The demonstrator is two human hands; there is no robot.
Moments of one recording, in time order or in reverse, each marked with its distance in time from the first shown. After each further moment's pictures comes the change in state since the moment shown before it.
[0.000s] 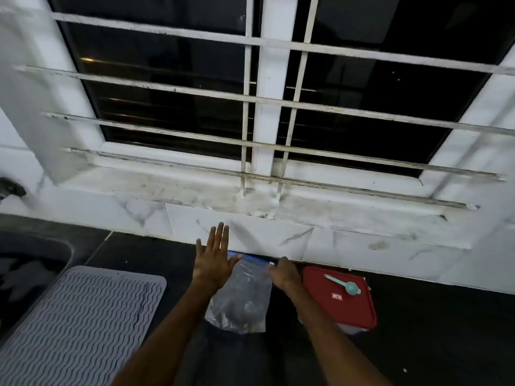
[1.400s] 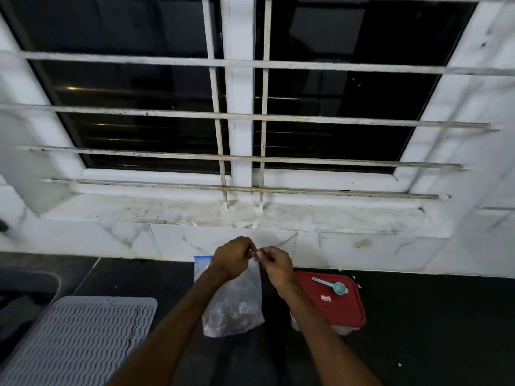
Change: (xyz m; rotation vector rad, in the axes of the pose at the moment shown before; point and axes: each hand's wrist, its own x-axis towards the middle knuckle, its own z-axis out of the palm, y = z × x) left_hand 0.033 0.072 -0.050 -0.293 -0.056 0.212; right_hand 0.001 -0.004 -0.019 0.609 0.193 -0.327
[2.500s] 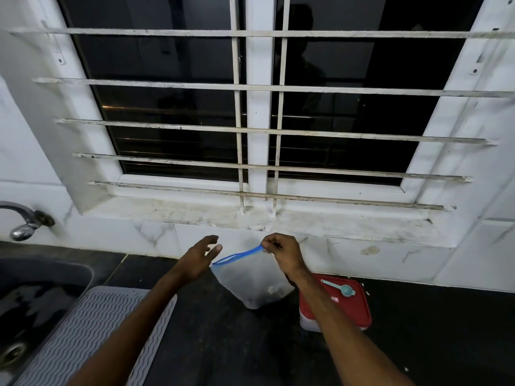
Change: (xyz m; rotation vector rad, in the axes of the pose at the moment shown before) left_hand -0.089 -0.059 -0.078 -0.349 0.041 -0.212; right_hand -0.013 -0.056 -0.010 0.078 -0.129 -0.264
